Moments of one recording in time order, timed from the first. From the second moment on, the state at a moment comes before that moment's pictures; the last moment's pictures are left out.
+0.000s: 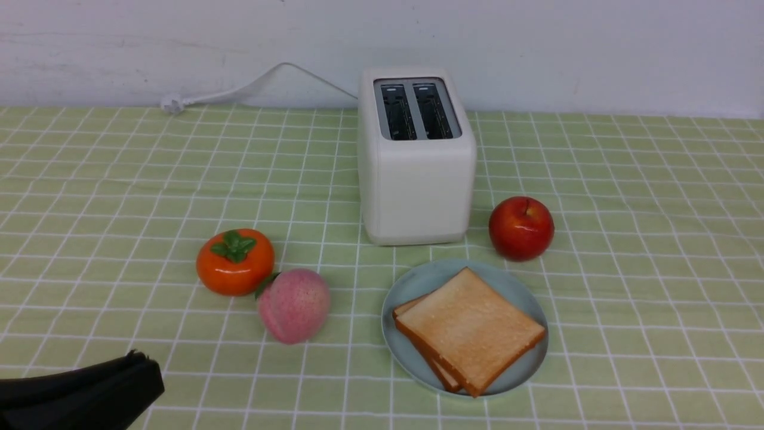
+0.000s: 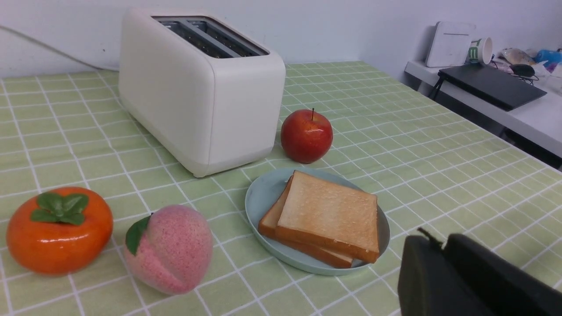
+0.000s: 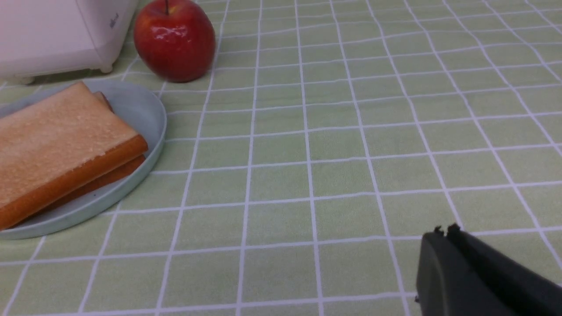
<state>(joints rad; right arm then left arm) -0.03 -0.01 0.02 0.06 0.39 0.09 -0.54 0.35 -0.34 -0.57 0.21 0.34</state>
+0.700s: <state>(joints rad) -0.03 -0.01 0.02 0.06 0.39 0.09 -0.30 0.11 -0.08 -0.30 -0.11 0.18</state>
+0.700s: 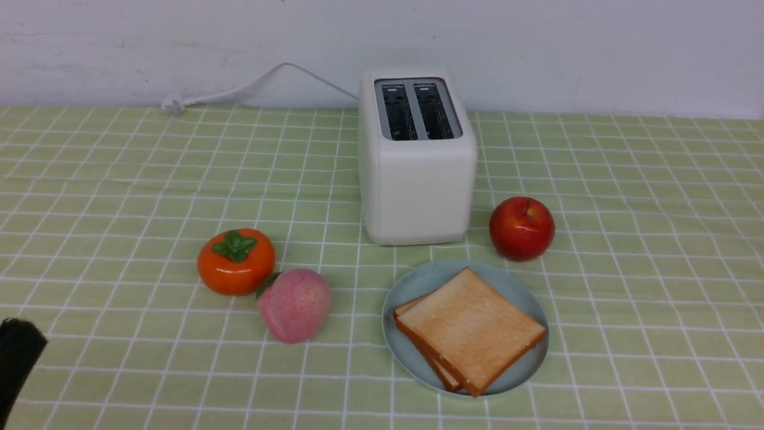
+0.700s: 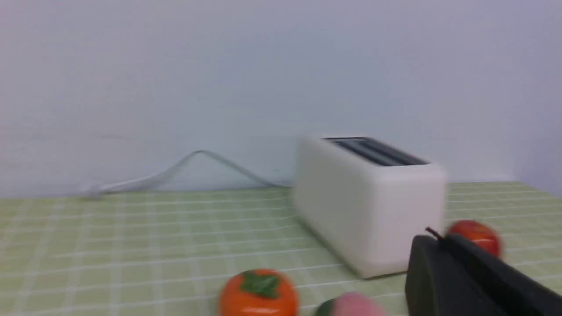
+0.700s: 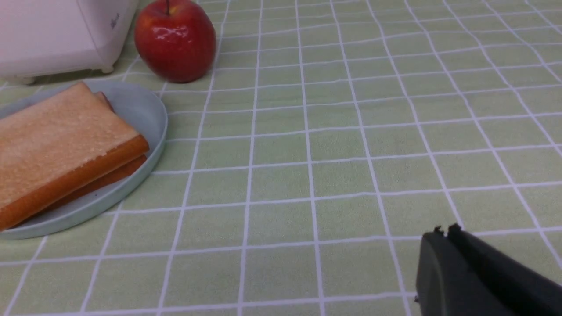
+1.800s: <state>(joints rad) -0.03 -0.01 0.02 0.06 0.39 0.09 -0.08 -0.01 0.03 -0.01 0.39 -0.33</state>
